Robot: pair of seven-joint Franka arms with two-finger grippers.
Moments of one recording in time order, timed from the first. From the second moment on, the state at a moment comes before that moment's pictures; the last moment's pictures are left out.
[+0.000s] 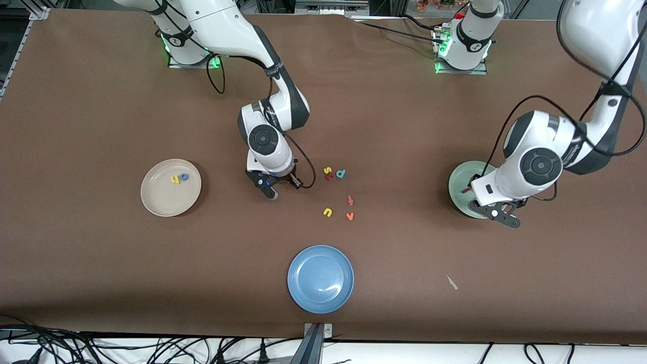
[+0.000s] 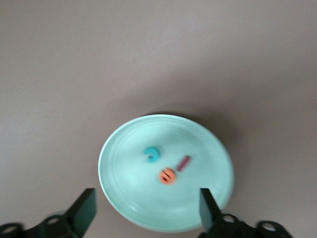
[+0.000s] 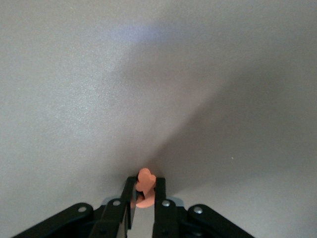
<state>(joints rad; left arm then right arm) 0.31 0.43 -0.53 -1.76 0.39 1.94 0.09 0.92 0.74 -0.31 -1.69 0.42 2.37 1.19</state>
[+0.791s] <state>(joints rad) 0.35 0.26 -0.58 -1.32 0.18 1.48 0.09 0.90 0.56 -0.51 -1.82 0.42 2.10 0.63</state>
